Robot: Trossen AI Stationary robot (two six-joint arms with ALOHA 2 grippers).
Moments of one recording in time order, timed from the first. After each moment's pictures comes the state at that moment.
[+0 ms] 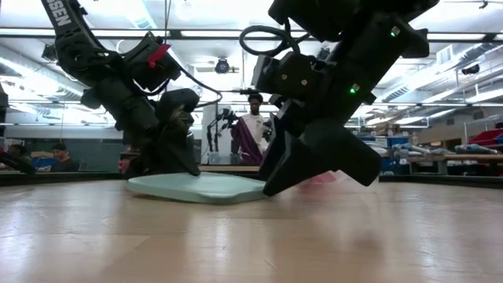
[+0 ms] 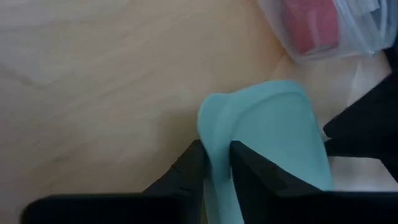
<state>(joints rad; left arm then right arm) 0.15 1.53 0.46 0.35 0.15 -0.85 0.32 1.98 1.14 -0.13 0.47 -0.14</state>
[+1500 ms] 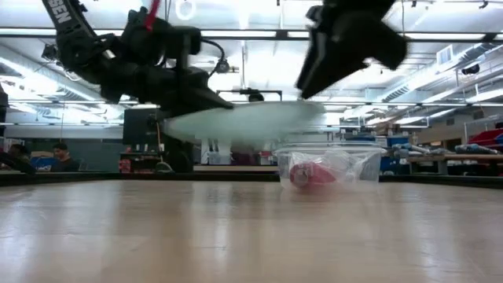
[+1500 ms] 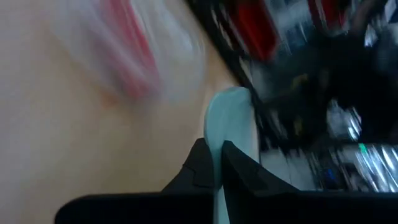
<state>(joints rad) 0.15 1.52 0.48 0.75 0.35 -0.92 0.44 1.77 1.34 -0.75 0.74 0.09</state>
